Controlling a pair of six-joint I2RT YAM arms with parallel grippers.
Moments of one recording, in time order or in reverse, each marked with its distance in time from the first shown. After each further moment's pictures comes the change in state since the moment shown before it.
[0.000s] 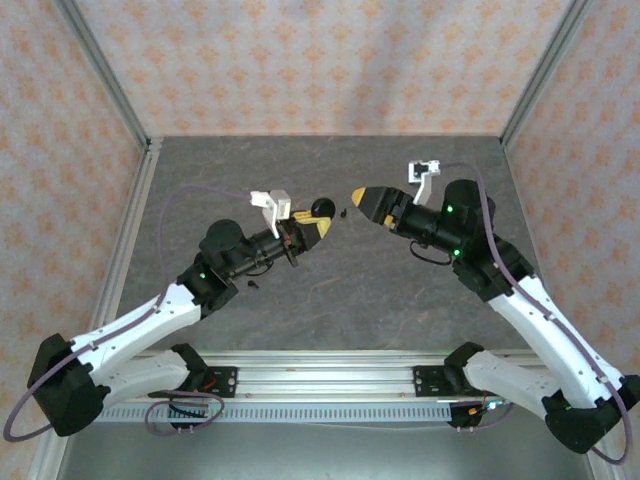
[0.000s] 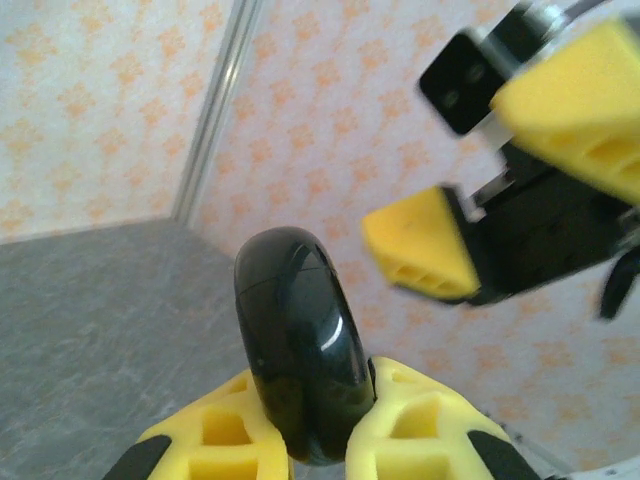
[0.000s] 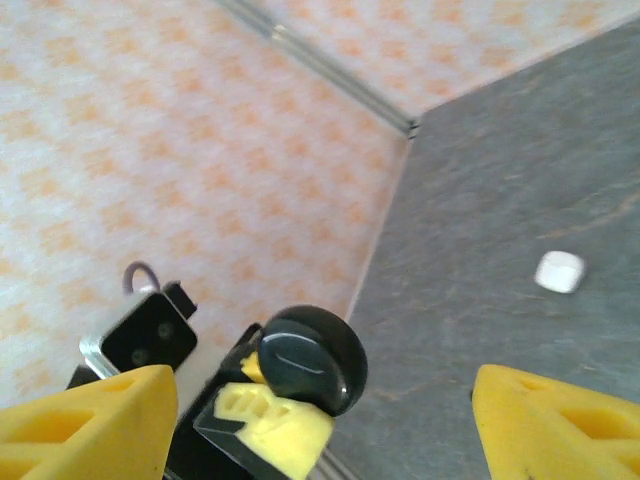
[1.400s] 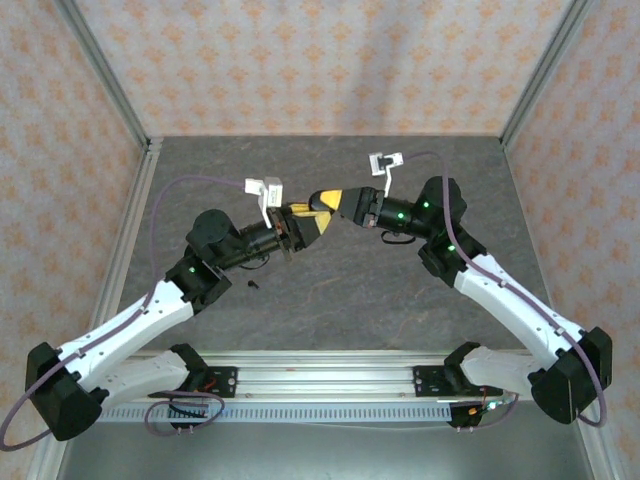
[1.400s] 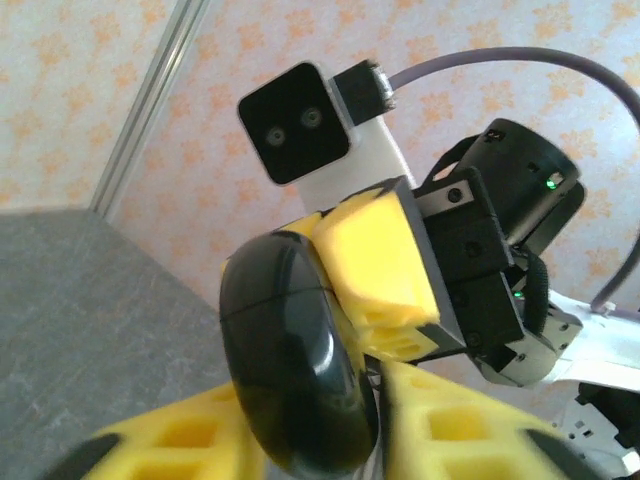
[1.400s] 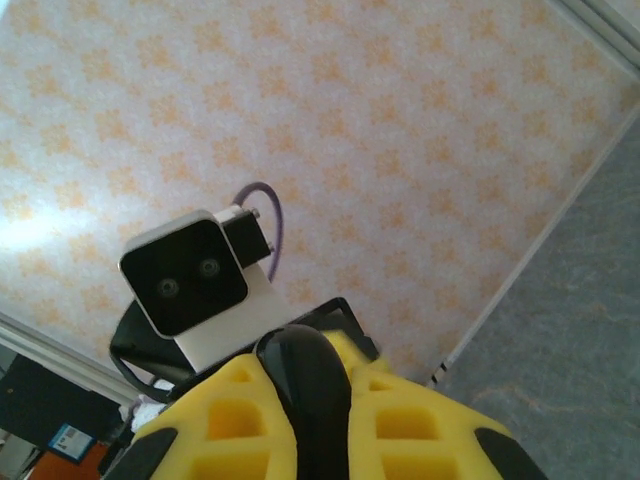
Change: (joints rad) left arm 0.014 -0.021 0.114 -0.108 0.101 -0.149; right arm 0.013 0.170 -0.104 0.543 -0.342 0.093
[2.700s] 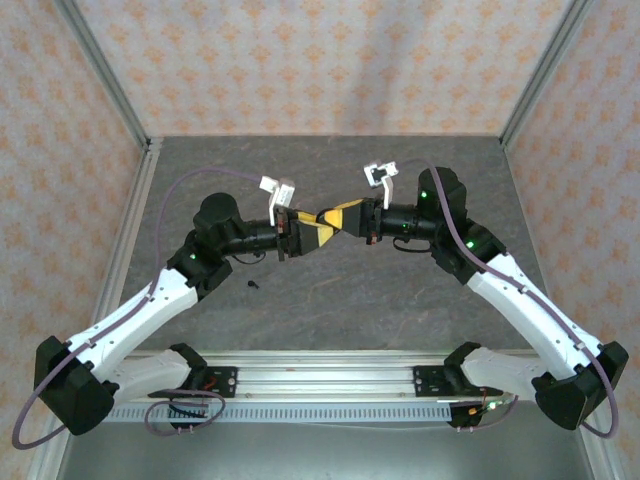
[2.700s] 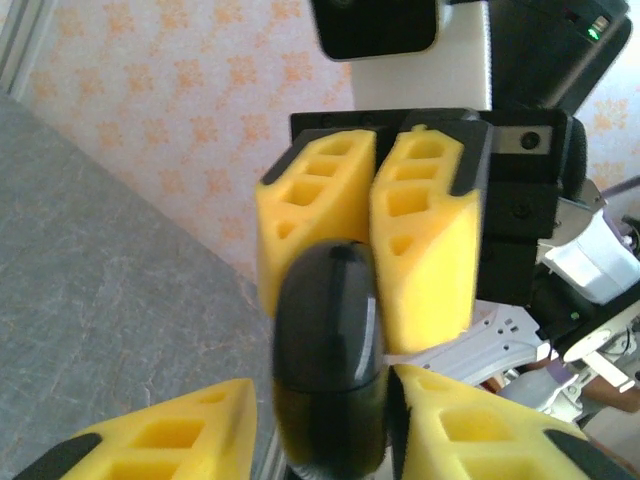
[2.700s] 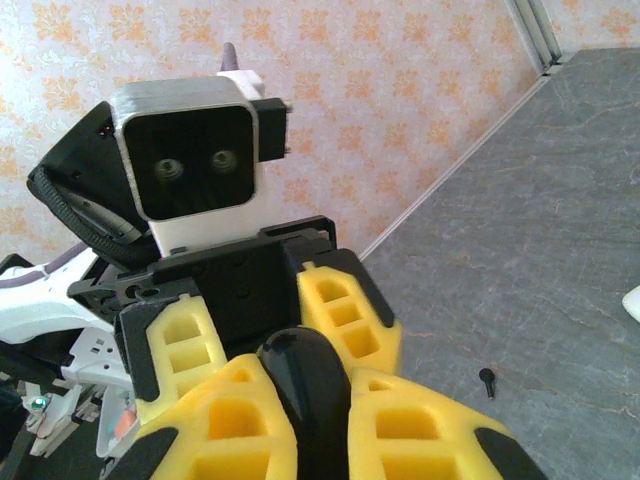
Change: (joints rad) left arm 0.101 0.072 0.045 -0.100 0.343 -0.060; right arm 0.009 -0.039 0.153 -0.502 0.023 -0.474
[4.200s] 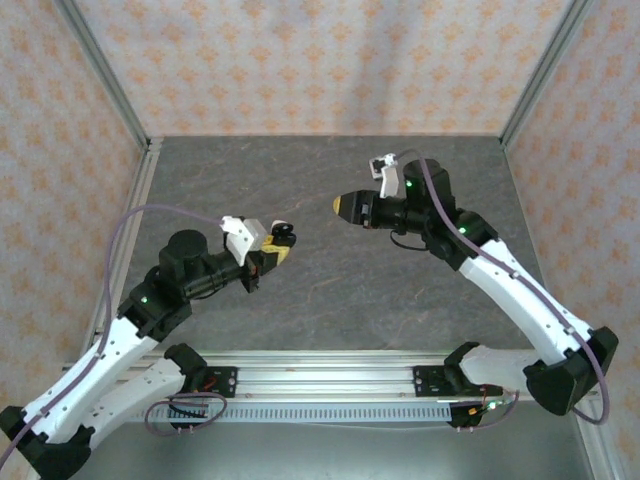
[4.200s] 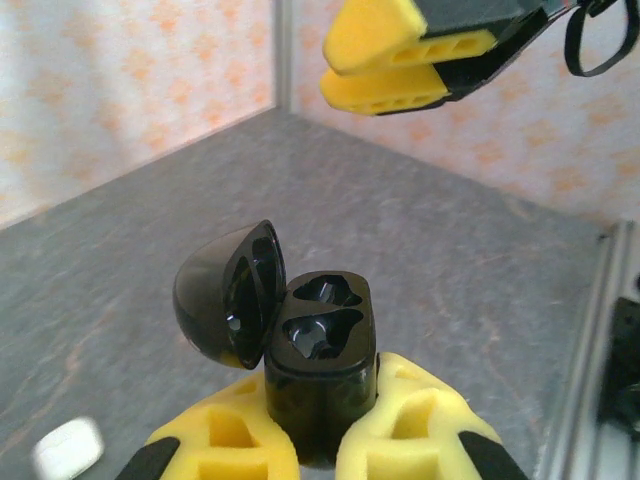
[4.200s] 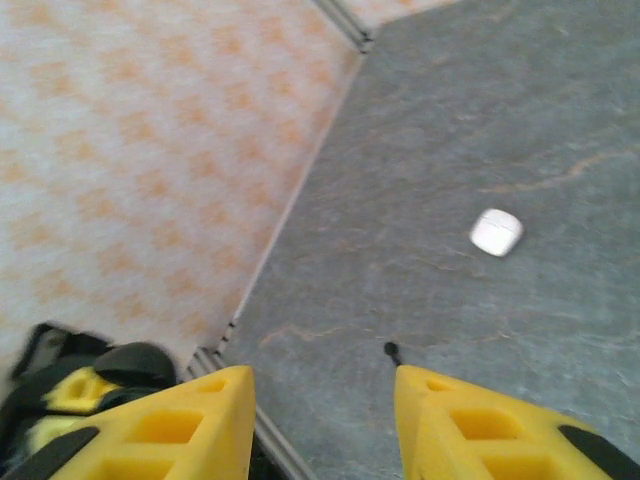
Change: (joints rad) left arm -0.006 -0.408 -0.106 -0.555 -0.485 0.675; right arm -0.005 0.122 0.091 -0.217 0.301 0.119
